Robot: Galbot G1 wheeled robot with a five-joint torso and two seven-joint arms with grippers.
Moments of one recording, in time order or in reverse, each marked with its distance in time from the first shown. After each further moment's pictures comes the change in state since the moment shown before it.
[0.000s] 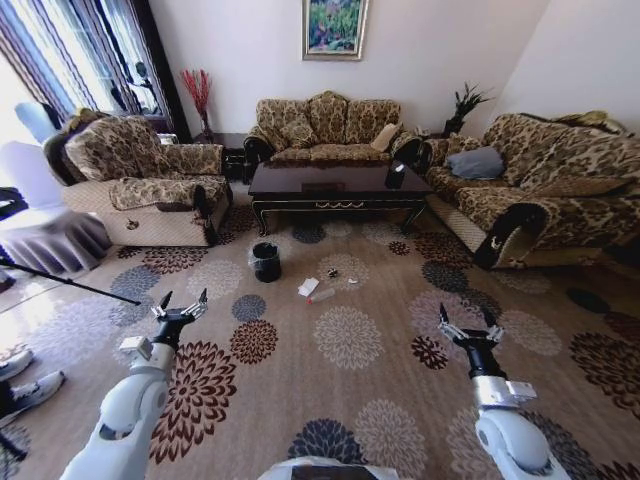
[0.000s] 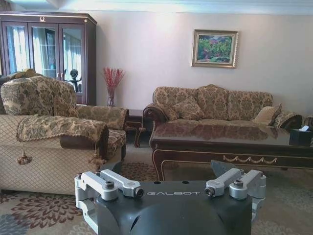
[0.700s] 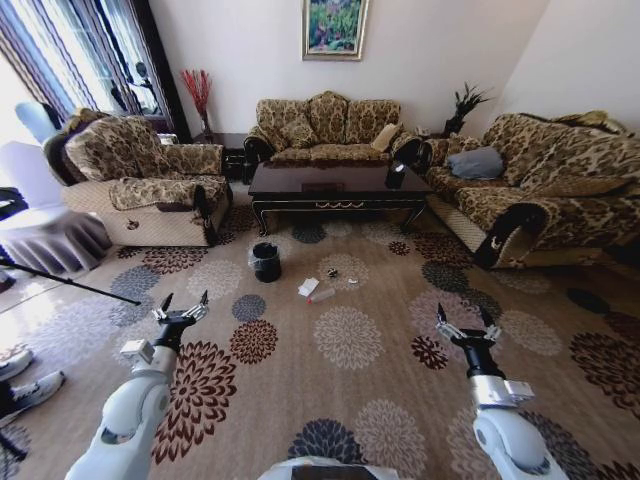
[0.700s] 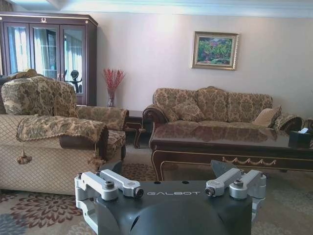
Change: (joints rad) left arm 0.016 -0.021 0.005 -0.009 0.012 -0.019 0.001; right arm -0.002 0.007 -0.007 0.009 -0.002 0.000 0.000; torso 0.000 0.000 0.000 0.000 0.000
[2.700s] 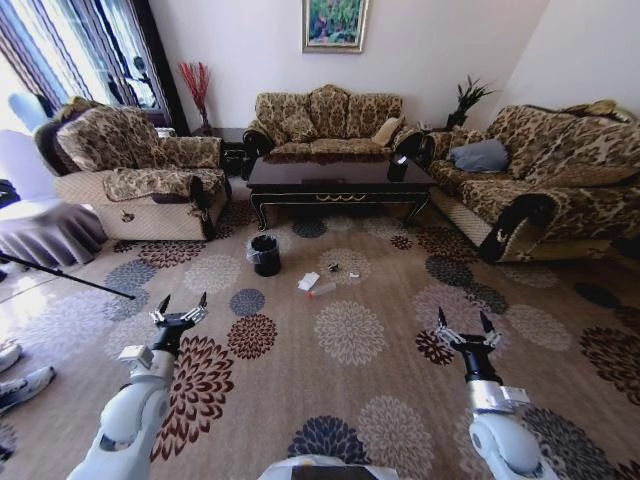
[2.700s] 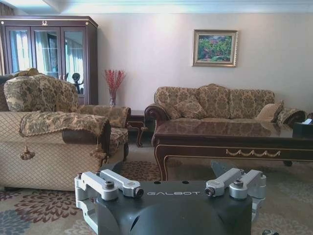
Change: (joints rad) left arm 0.025 -0.012 -0.008 -0.011 0.036 -0.028 0.004; right arm 0.001 0.016 -0.018 -0.043 -0.009 0.044 0.019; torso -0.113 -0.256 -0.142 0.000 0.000
